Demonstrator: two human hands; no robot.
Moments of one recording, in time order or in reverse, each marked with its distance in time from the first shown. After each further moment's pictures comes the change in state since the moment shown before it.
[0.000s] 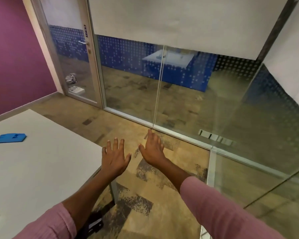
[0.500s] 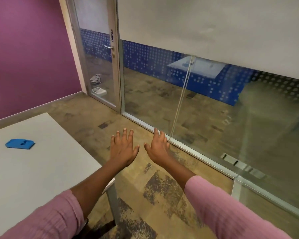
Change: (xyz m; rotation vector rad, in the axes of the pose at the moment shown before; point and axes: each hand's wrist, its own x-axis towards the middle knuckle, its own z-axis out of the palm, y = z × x) left_hand 0.197 0.004 -0.023 0.010 0.055 -0.088; right_hand 0.210 -0.003 -0.001 -0.016 -0.043 -0.122
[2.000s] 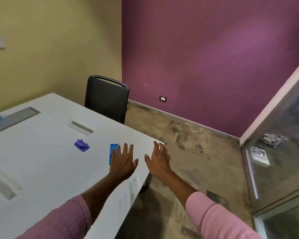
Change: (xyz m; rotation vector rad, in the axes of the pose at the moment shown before) left_hand 0.279 -0.443 0.048 0.129 0.049 -1.384; right_hand 0.457 -0.420 0.326 -0.007 -0.657 -1.161
